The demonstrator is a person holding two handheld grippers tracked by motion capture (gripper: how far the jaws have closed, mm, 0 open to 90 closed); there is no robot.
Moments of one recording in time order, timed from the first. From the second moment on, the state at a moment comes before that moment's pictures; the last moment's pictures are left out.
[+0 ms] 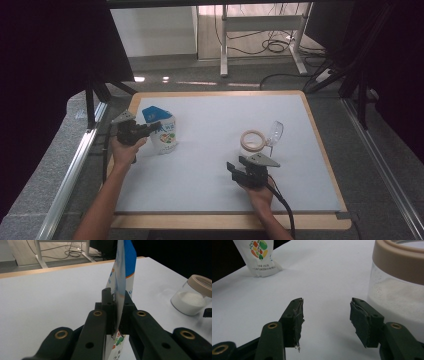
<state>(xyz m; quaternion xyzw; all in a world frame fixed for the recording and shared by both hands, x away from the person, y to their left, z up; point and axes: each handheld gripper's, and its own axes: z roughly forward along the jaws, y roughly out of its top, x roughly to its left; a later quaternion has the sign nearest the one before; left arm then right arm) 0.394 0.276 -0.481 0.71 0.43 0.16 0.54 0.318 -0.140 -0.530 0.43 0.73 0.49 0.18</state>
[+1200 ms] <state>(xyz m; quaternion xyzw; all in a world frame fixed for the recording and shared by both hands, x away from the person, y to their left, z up) 0.365 0.270 -0.517 0.72 0.47 0.18 0.49 0.317 -0.139 -0.530 0.42 0.74 0.49 0.18</state>
